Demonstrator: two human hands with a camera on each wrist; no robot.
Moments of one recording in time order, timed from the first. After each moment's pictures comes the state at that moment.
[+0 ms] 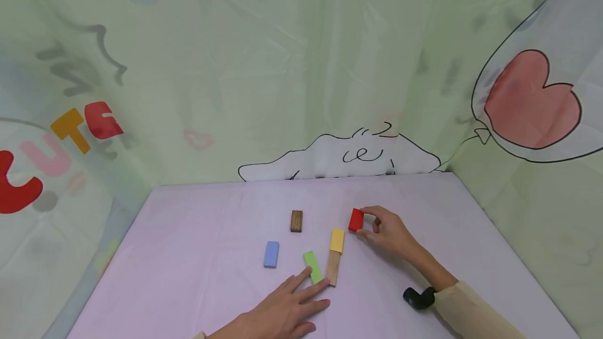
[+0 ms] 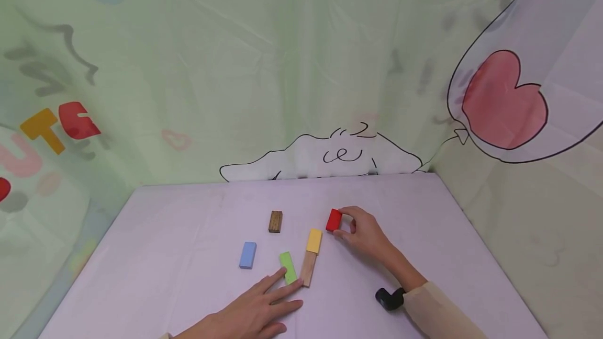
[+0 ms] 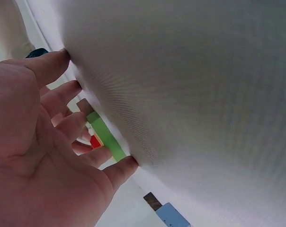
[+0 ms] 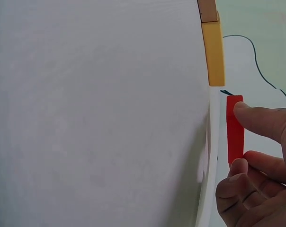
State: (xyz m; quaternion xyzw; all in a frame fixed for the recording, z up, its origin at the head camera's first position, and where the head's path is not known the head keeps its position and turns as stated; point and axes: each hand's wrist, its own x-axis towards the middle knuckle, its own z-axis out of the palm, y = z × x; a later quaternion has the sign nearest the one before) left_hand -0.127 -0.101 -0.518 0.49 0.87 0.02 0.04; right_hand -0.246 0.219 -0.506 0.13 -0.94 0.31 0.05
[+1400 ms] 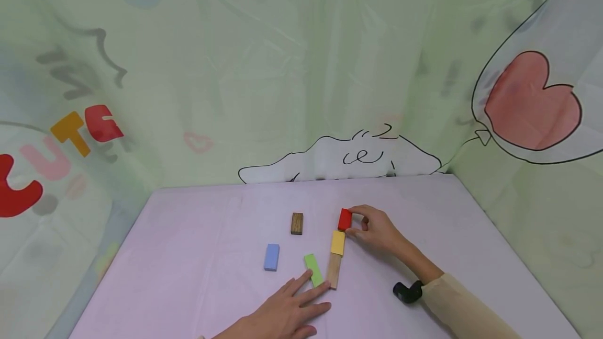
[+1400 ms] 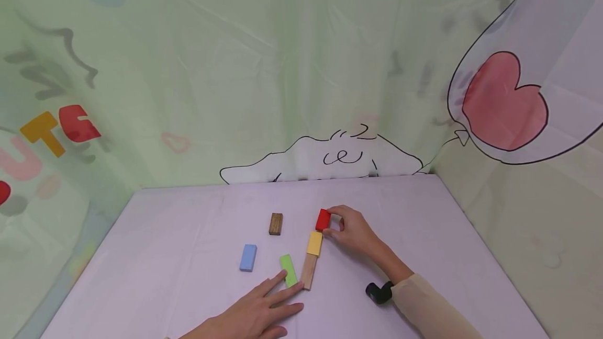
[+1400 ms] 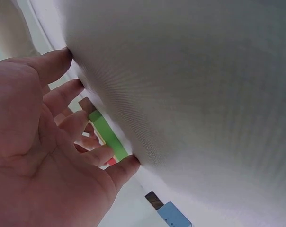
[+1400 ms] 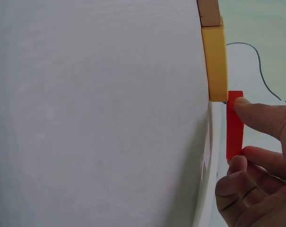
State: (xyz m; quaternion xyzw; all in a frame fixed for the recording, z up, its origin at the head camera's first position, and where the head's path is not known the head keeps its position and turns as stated) left_hand -0.128 -0.102 -0.517 0.48 0.87 0.04 0.07; right_hand -0.262 0.197 -0.505 0.16 -0.93 0.32 0.03
